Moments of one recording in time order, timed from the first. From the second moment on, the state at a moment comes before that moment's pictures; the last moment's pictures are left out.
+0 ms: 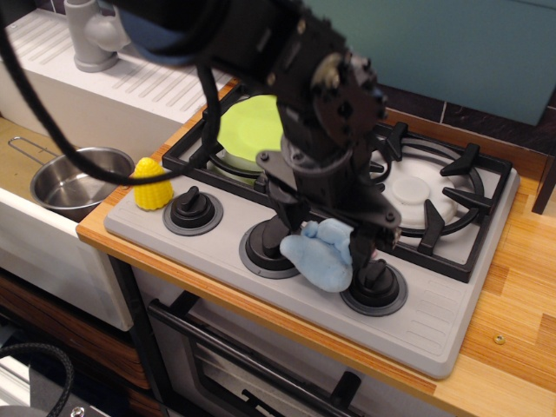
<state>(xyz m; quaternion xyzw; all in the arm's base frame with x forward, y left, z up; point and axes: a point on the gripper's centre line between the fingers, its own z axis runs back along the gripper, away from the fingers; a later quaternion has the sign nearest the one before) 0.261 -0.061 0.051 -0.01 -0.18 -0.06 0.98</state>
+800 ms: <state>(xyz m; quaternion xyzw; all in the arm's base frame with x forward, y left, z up) 0.270 -0.060 0.028 -0.03 -0.22 -0.06 0.97</state>
